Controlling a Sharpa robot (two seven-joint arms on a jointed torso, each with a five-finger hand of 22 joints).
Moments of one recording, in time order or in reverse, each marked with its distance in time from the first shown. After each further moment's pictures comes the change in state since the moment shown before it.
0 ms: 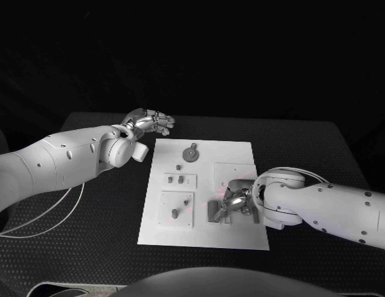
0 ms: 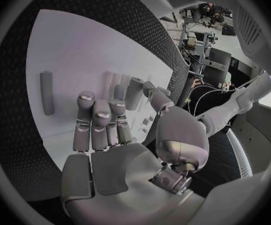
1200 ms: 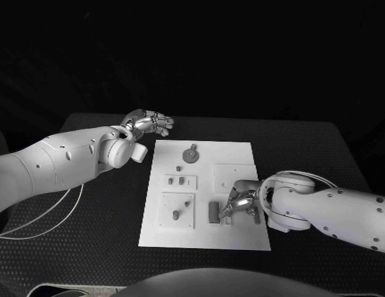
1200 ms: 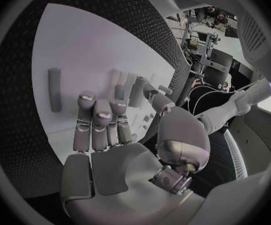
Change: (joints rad) left arm 0.000 -0.002 0.000 -0.001 0.000 0.001 0.000; left_hand 0.000 0.000 0.000 0.005 0.000 0.000 0.000 0.004 -0.001 0.000 0.000 0.000 -0.001 0.000 0.000 -0.004 0.000 0.000 0.000 0.000 0.000 0.000; right arm -0.004 -0.065 -0.005 0.030 -0.023 -0.062 0.045; right_hand -0.019 -0.037 0.064 0.075 0.000 0.022 -0.005 -0.009 -0.009 0.021 -0.007 -0.016 0.001 0.015 -0.007 -0.012 0.001 0.003 0.016 -0.009 0.000 -0.013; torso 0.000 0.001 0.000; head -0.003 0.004
